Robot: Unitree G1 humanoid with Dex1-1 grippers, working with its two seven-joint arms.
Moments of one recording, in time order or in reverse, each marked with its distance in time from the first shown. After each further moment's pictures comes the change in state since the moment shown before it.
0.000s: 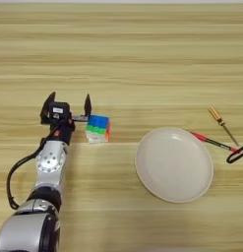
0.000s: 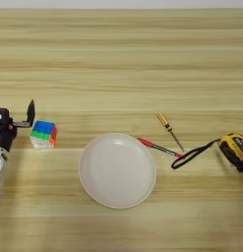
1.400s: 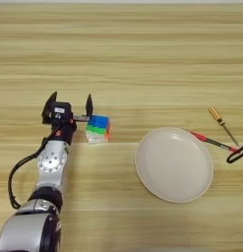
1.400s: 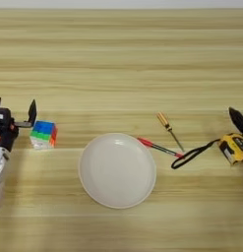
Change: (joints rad) left arm 0.000 -0.007 -0.006 -0.003 0.001 0.000 0.002; right arm -0.016 0.002 -0.166 -0.068 0.238 -0.178 0.223
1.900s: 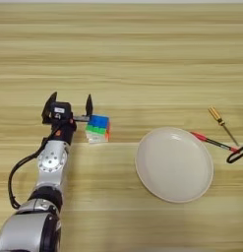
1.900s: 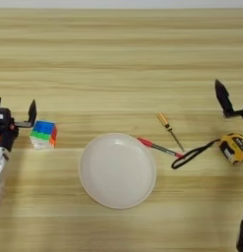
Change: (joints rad) left arm -0.004 0.001 0.001 0.008 0.000 0.000 0.000; right arm -0.004 0.119 -0.033 -0.224 0.079 -0.127 -0.052
